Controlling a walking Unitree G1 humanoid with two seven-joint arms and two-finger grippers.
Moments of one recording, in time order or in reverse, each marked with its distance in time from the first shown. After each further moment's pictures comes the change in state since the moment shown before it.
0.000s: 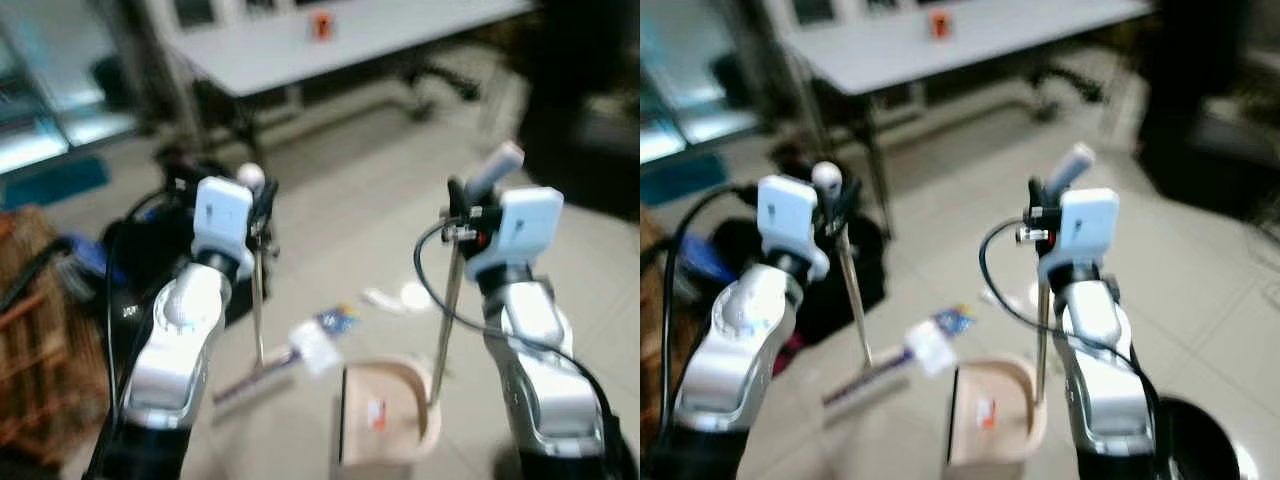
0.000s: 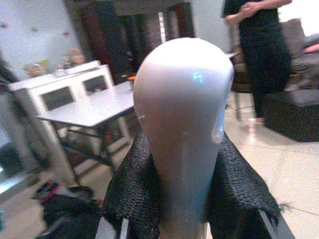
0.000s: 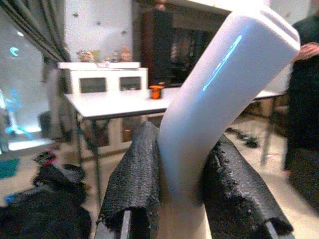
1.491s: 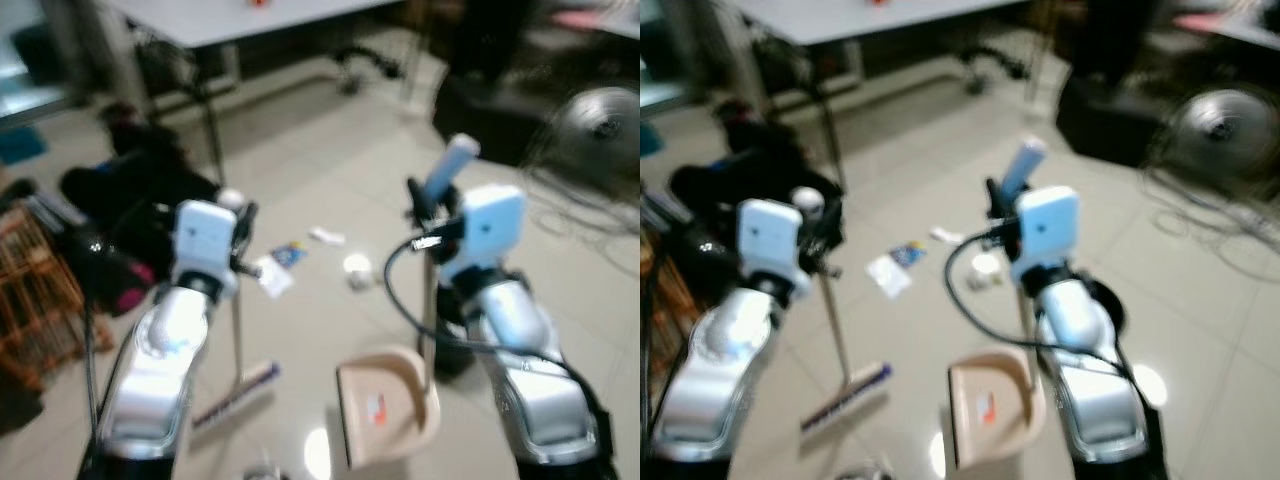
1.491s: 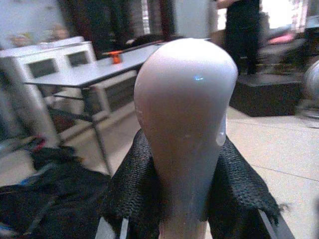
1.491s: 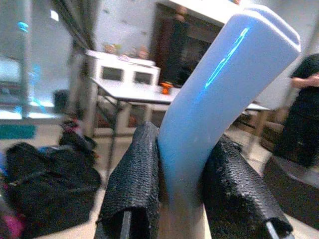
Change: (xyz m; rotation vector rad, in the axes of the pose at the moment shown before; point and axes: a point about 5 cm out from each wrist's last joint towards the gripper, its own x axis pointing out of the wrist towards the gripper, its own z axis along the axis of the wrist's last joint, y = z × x) left arm -0.024 0.011 -0.015 0.000 0.092 0.097; right arm -0.003 0.031 0.013 -0.052 -0.053 0.232
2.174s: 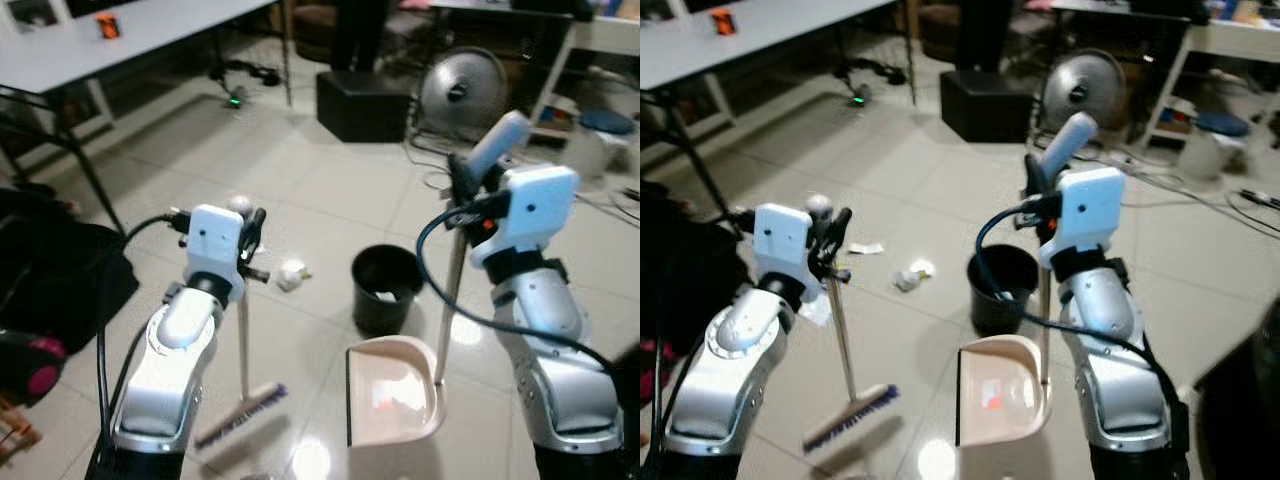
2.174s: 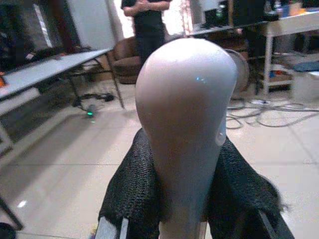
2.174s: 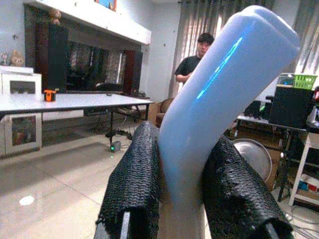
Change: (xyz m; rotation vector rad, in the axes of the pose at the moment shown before) left arm 0.002 -0.016 -0.008 -0.041 0.054 -0.065; right arm -0.001 -0.031 0.014 -0.035 -0.026 -0.132
